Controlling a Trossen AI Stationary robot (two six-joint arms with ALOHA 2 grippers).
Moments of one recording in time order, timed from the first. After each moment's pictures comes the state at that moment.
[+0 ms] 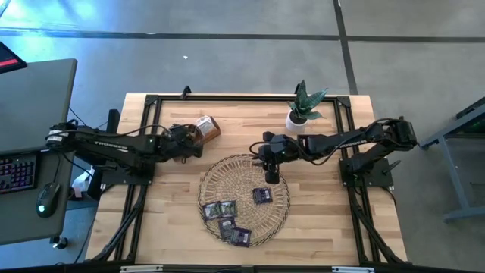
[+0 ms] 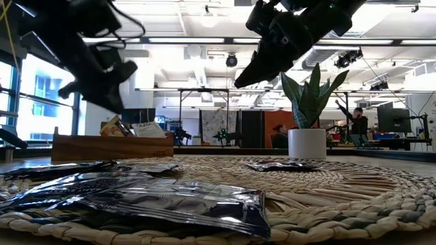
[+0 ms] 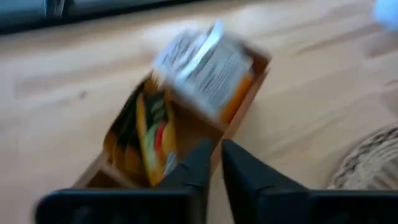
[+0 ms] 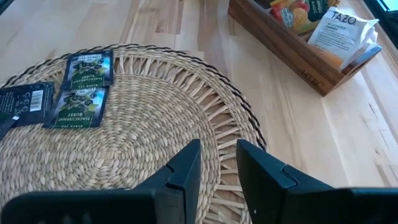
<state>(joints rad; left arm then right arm) 0.01 1.02 0.53 -0.49 -0.70 -0.99 -0.01 1.52 0.90 0.00 -0.01 -0.05</state>
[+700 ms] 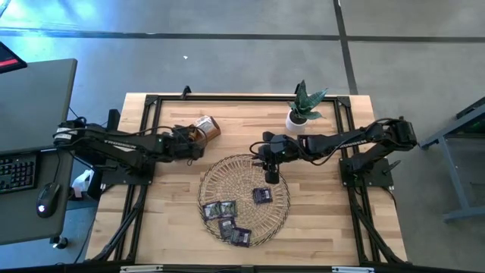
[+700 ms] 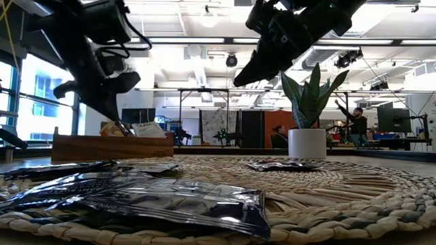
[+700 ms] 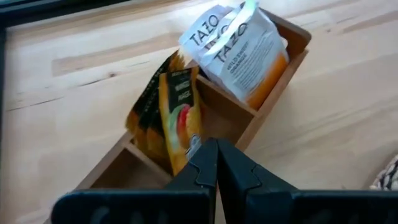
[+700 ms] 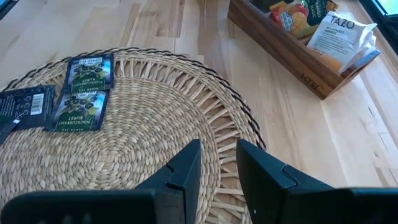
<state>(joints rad) 0.01 1.15 0.62 -0.65 -0.71 -1.11 -0.01 1.52 0.90 0.01 0.00 -0.05</state>
